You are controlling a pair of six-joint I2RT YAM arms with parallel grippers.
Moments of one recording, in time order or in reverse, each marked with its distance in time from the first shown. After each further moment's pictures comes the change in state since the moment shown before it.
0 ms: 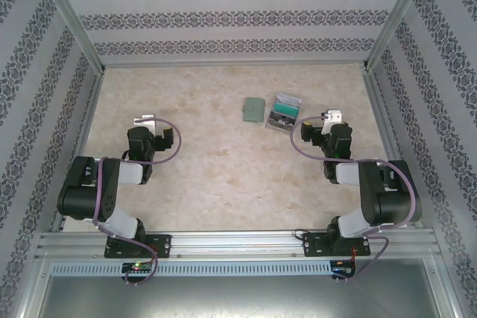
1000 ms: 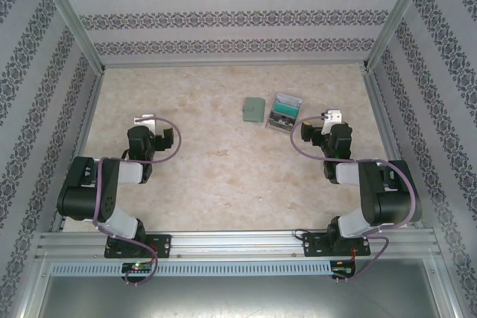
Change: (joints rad) left arm 0.000 -0.018 0.032 -0.081 -0.011 -0.001; right arm 0.000 0.000 0.000 -0.002 0.009 0.003
